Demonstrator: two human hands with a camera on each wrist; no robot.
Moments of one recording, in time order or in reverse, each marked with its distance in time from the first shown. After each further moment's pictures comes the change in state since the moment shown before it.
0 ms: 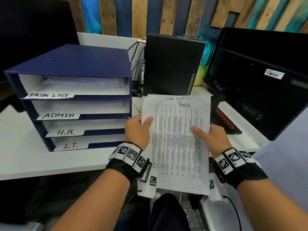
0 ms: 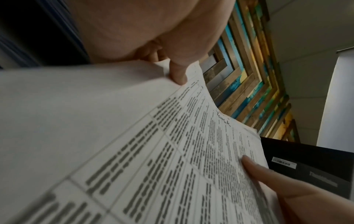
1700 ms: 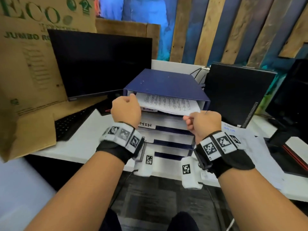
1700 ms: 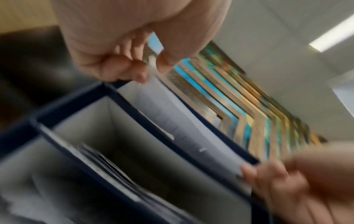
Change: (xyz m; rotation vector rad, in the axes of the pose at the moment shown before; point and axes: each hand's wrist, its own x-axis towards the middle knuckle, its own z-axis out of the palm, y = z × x) left_hand 0.048 0.058 -0.226 0.020 0.628 -0.019; right_hand -0.034 -0.170 0.211 0.474 -0.007 0.113
